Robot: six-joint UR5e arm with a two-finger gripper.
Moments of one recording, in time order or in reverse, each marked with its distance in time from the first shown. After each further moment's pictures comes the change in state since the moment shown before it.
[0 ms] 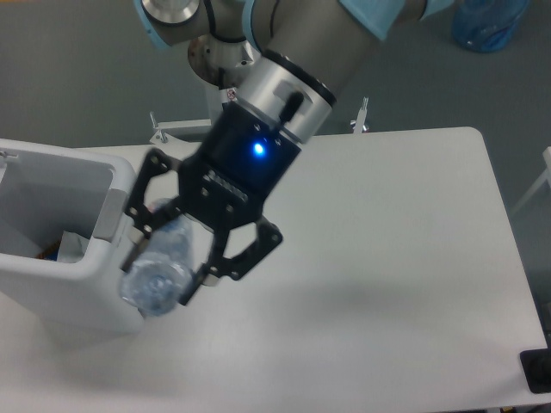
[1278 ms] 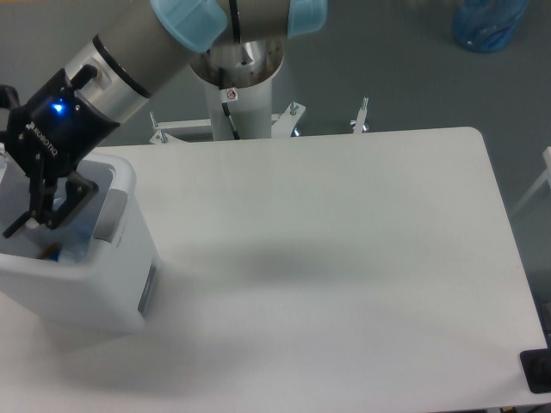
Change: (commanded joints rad) arm -0.160 0.181 -0.374 0.110 0.012 0.256
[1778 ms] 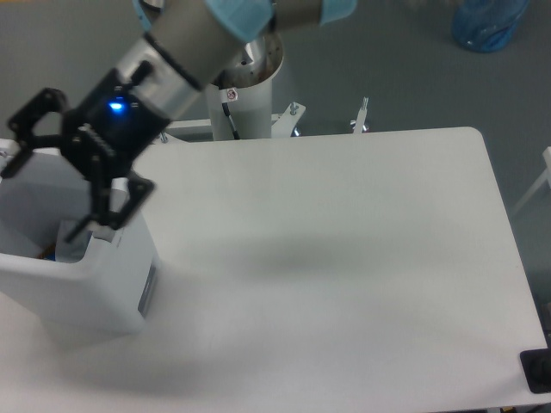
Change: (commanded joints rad) arm 0.187 -0.020 0.055 0.006 0.159 0.109
